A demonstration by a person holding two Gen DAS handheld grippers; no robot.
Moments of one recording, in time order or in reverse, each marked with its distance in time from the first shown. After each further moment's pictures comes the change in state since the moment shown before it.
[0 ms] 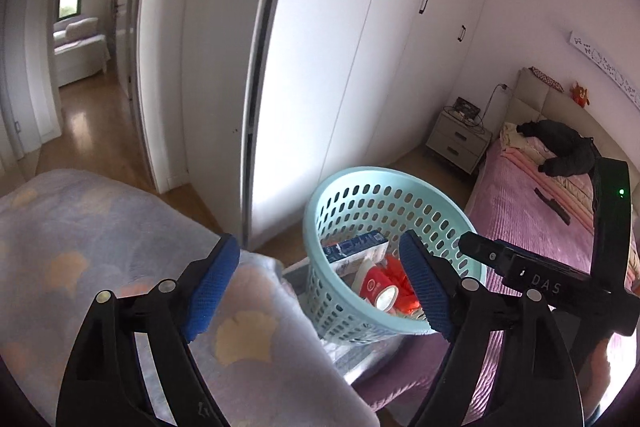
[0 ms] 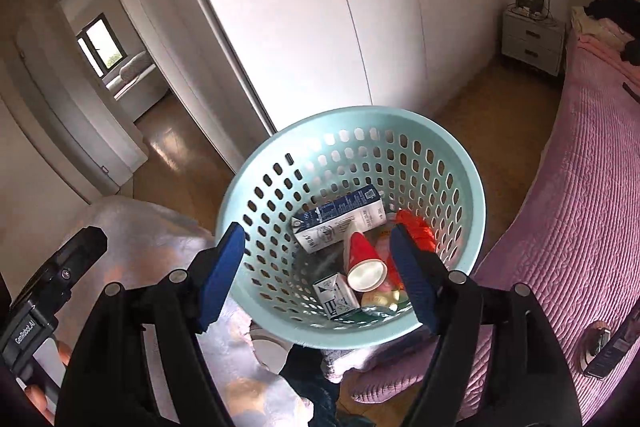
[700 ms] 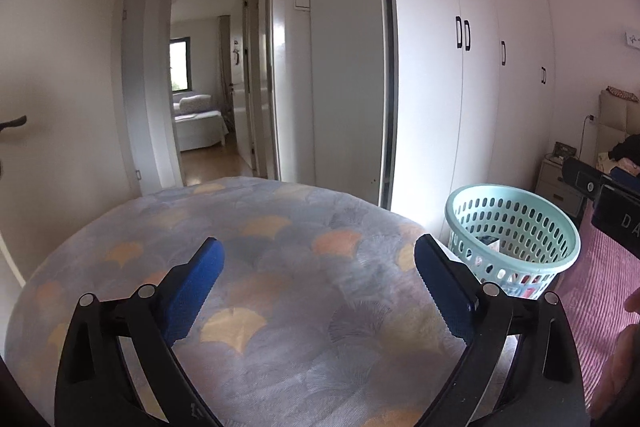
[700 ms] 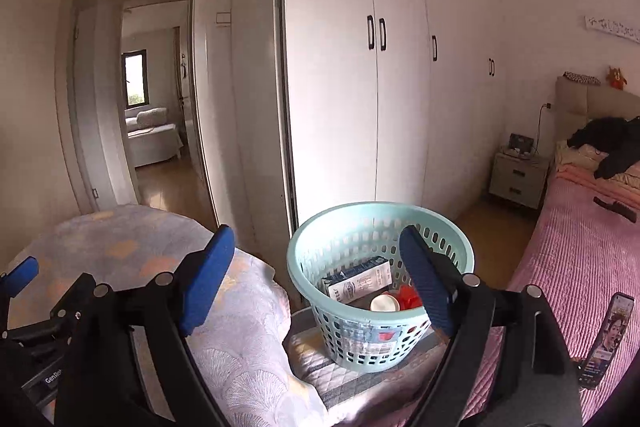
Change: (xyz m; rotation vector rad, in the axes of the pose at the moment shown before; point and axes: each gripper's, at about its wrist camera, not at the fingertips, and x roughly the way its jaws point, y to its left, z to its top) left arm -0.123 0.028 -0.103 0.040 -0.316 0.458; right arm -0.091 0.093 -0.101 -0.240 -0.492 -0.102
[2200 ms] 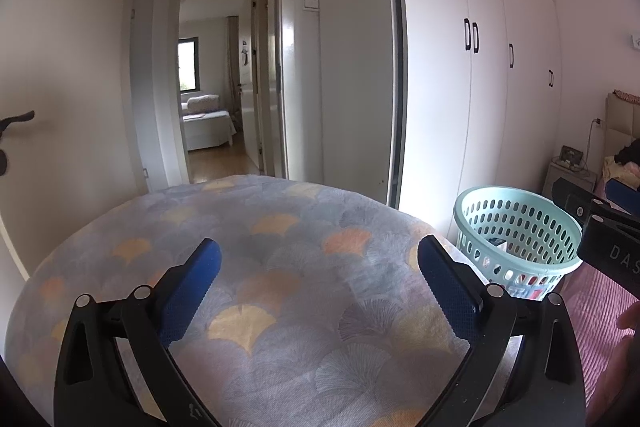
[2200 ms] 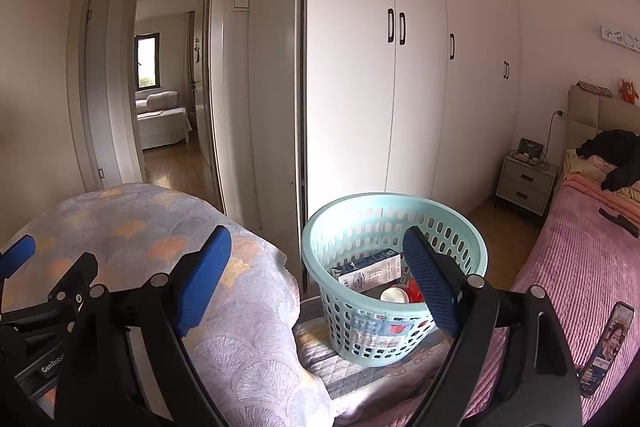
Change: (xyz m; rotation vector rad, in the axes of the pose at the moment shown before) left arm -0.003 0.005 -0.007 -0.013 -0.005 0.022; right arm 0.008 0.009 -0.013 -0.038 0.056 0.038
